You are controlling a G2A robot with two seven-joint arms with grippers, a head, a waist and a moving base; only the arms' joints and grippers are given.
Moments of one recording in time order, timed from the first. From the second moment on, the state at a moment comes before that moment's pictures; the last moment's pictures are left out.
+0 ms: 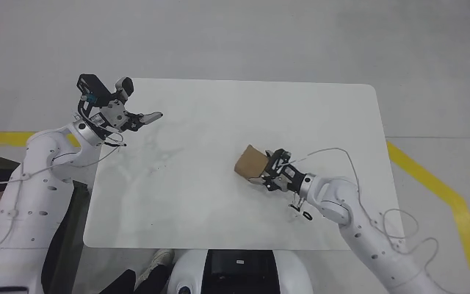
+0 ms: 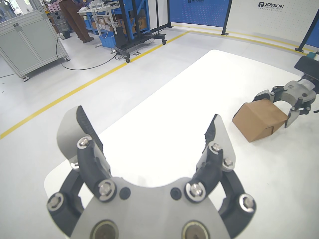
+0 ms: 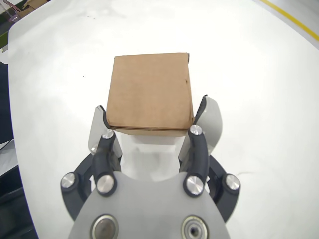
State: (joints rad) left arm 0.96 -0.86 -1.38 -1.37 1.02 -0.79 0.08; right arm -1.12 -1.07 1.01 -1.60 -1.09 -0.52 0.28
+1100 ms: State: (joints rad) left arm 0.96 -0.86 -1.38 -1.37 1.02 -0.79 0.08; right arm -1.20 -1.03 1.31 -1.87 0.41 -0.57 0.72
